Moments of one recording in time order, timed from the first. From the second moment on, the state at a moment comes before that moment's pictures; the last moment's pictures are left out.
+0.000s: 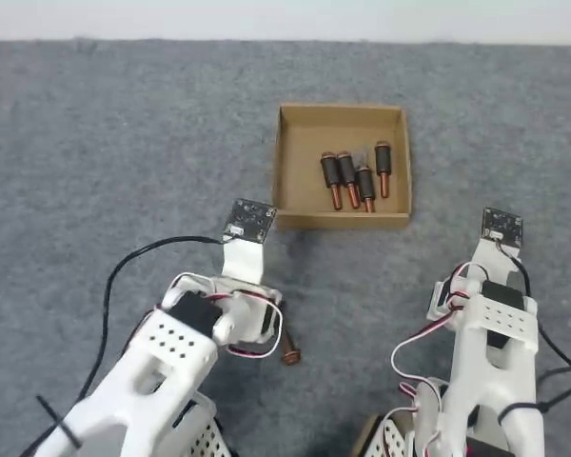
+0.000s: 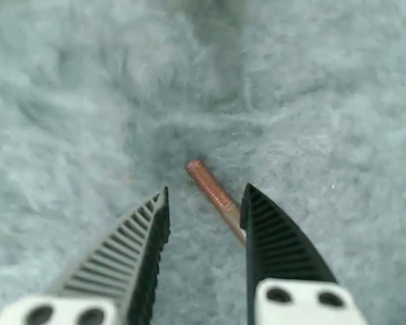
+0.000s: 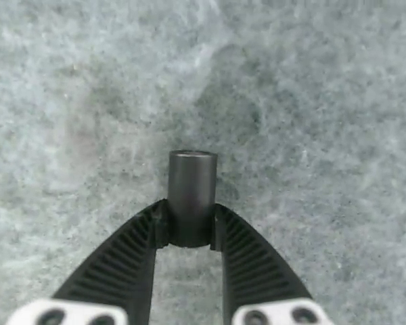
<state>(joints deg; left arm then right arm) 23.6 -44.1 71.5 57.2 20.5 15.6 -35.7 68.7 52.0 1.5</state>
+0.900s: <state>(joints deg) 25.4 -17.2 58.5 56.7 11.5 15.6 -35.7 68.7 52.0 1.5</state>
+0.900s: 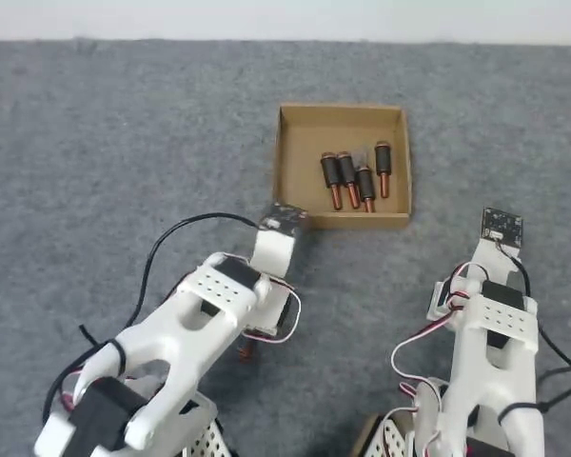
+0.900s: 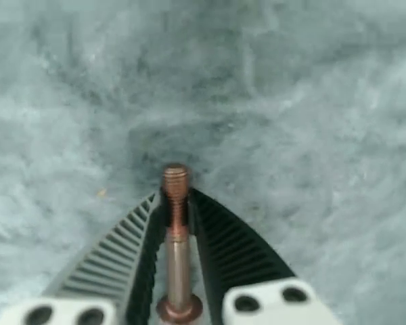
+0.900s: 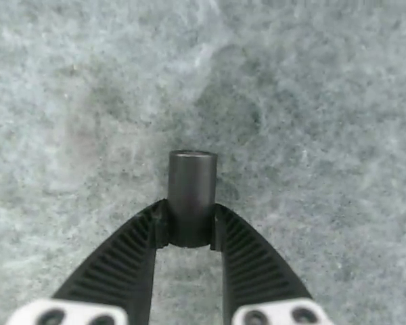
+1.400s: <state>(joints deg) 18.8 -16.5 41.1 68.4 -29.4 15.6 -35.7 68.7 52.0 1.5</state>
